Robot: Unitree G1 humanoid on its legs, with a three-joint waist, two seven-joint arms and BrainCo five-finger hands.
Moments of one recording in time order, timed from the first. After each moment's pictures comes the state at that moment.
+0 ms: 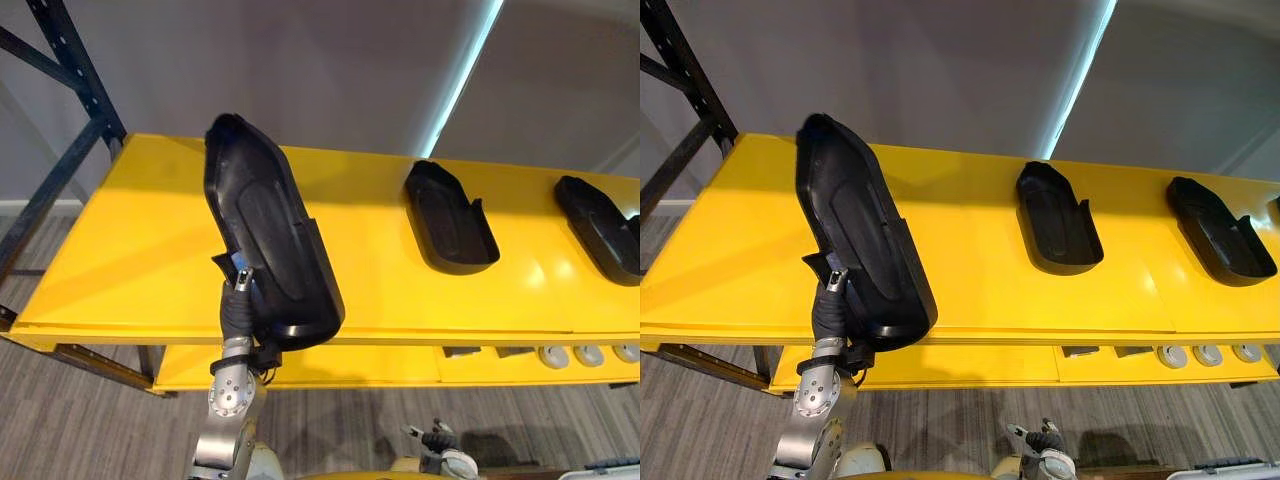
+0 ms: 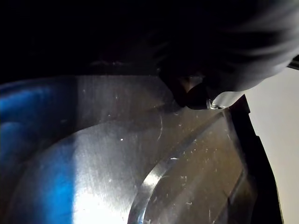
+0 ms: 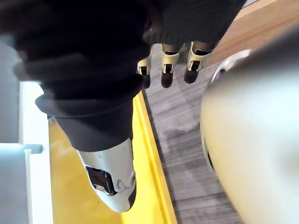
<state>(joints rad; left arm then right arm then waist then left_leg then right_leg) 0.19 0.04 -0.16 -0.13 -0.15 -0.18 0.29 0.07 0.01 -0.19 1.00 0.10 -0.03 -0.17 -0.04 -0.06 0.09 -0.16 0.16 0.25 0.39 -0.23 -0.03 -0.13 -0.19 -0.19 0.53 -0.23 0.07</state>
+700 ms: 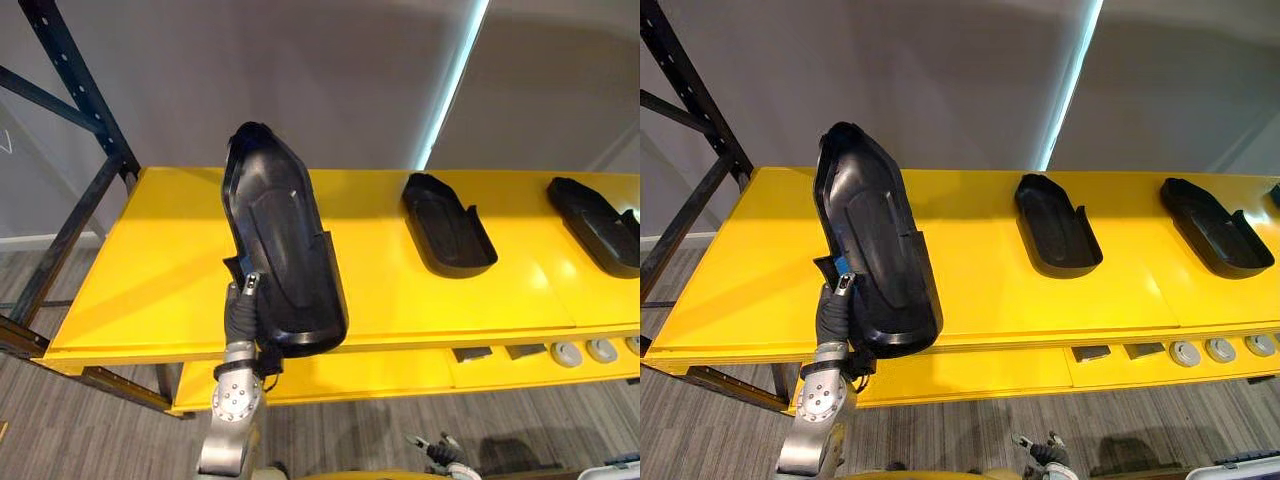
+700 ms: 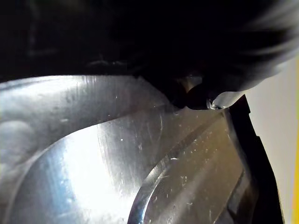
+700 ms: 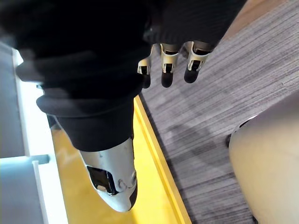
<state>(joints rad) 0.20 0.01 -0.08 -0.18 0.08 -0.11 0.27 0.15 0.05 -0.24 0.94 0.11 -0.03 -0.15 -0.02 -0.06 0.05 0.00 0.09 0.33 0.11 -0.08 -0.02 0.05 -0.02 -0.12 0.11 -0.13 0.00</state>
